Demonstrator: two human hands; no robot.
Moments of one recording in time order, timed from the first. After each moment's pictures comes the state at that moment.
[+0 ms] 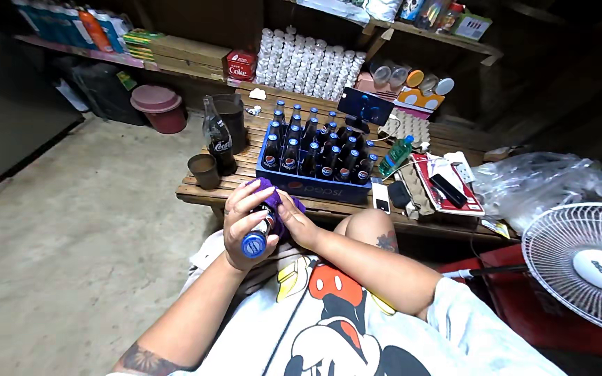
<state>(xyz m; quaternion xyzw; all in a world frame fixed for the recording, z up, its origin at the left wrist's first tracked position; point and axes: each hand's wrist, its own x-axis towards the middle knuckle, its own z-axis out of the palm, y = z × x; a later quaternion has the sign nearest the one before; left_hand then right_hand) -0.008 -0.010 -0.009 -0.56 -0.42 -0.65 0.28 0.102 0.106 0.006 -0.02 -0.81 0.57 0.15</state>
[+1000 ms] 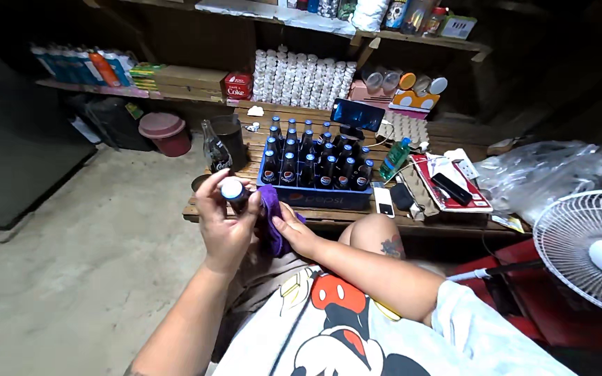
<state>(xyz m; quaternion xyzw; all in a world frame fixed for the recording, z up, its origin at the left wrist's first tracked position) -0.018 -0.014 0.057 -0.46 -0.49 -0.73 0.10 0.098 0.109 0.006 -0.07 -0.80 0.58 0.14</state>
